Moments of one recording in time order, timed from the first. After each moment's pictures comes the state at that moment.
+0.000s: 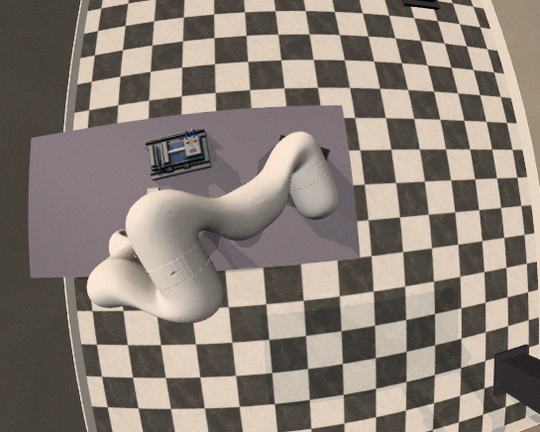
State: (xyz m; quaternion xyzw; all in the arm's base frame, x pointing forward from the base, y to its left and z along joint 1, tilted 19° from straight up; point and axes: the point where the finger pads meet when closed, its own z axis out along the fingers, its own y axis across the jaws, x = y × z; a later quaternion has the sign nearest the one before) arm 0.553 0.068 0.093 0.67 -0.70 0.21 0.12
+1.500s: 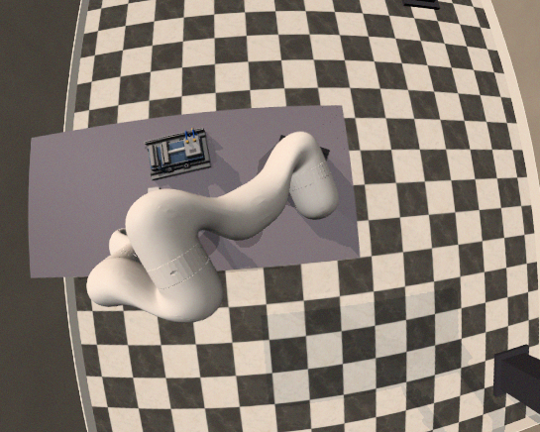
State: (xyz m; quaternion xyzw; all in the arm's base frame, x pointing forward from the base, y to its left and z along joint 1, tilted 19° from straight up) arm 0.552 0.069 0.089 0.67 -0.71 0.20 0.12
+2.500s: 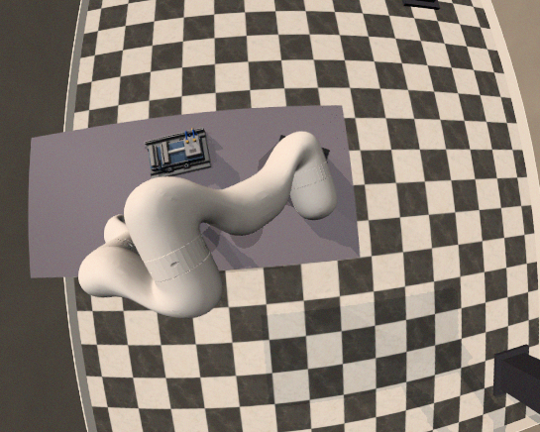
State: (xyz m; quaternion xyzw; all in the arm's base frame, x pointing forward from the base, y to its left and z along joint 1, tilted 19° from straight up) arm 0.552 0.067 0.090 0.68 -0.71 0.15 0.06
